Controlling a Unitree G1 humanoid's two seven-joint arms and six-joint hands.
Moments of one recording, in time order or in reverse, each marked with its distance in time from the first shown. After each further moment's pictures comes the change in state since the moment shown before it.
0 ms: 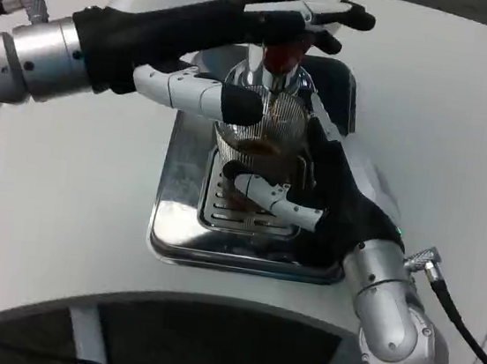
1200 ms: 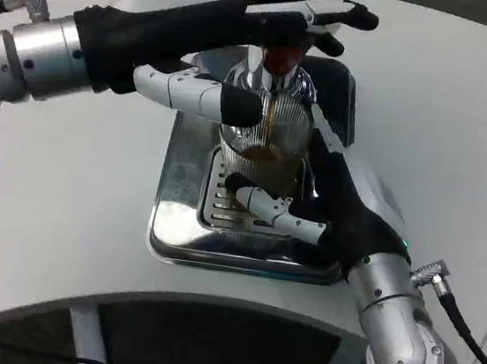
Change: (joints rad) left arm -0.002 0.000 0.000 -0.010 -0.012 0.008 -0.024; right arm 0.074 0.005 0.005 -0.119 -0.043 0.043 0.057
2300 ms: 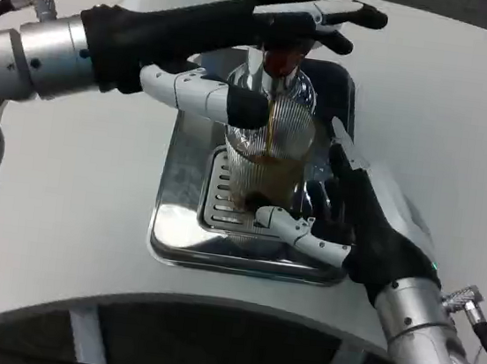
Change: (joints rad) left arm -0.008 -0.011 -0.003 -0.001 0.001 0.000 -0.005; right arm 0.131 -0.014 -0.042 -0.185 -0.067 0.014 0.088
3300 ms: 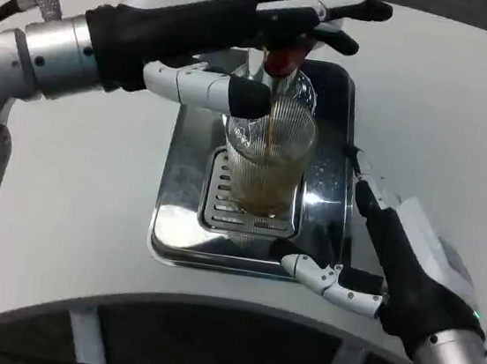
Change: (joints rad) left arm -0.005 -0.018 0.013 0.000 -0.021 0.043 -0.038; right arm 0.225 0.006 -0.049 -0.259 -0.119 -0.004 0.142
